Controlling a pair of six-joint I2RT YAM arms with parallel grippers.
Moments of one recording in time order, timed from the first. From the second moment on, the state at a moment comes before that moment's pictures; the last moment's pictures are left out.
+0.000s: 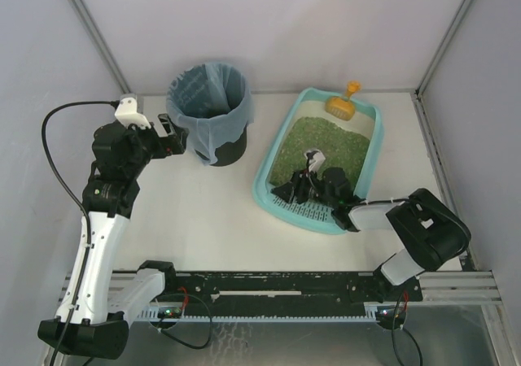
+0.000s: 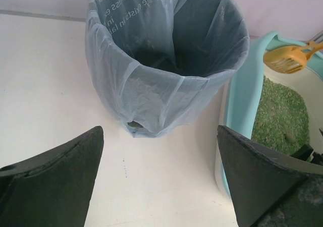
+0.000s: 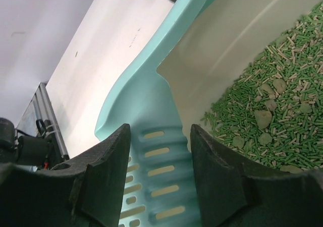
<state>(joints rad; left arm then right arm) -0.09 0.90 1.11 -0.44 0.12 -0.25 0.58 1.55 0.47 0.79 -0.40 0.61</state>
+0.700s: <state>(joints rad) -0.08 0.90 1.11 -0.44 0.14 -0.27 0.79 1.08 0.43 0.21 -0.20 0.53</state>
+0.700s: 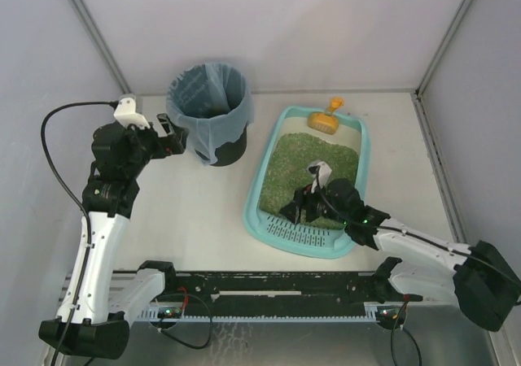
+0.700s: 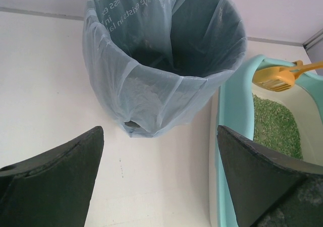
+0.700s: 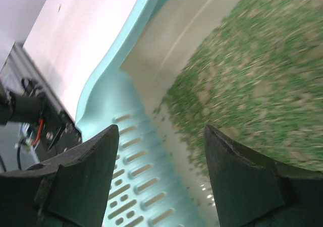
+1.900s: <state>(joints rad) -0.07 0.65 0.89 -0.49 0.02 -0.30 0.31 1.35 1.23 -0.27 0.19 0.41</state>
